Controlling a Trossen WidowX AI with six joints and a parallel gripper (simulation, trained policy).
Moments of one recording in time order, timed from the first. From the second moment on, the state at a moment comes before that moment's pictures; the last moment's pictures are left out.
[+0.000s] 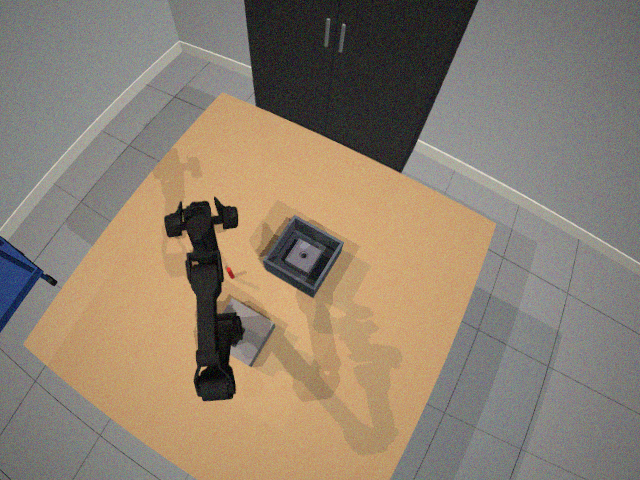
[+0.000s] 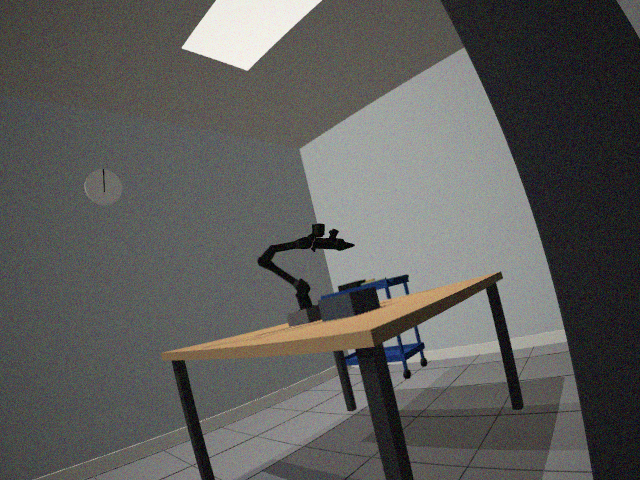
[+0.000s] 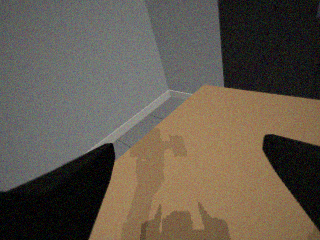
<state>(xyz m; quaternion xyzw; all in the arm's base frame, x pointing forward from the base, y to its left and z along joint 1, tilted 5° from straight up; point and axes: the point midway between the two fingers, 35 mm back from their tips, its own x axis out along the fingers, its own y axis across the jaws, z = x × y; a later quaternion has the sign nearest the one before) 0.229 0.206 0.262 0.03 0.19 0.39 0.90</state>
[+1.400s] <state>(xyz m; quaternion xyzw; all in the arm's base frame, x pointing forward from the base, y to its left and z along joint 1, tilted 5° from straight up) 0.178 0.115 0.118 0.23 0.62 -0.12 0.74</state>
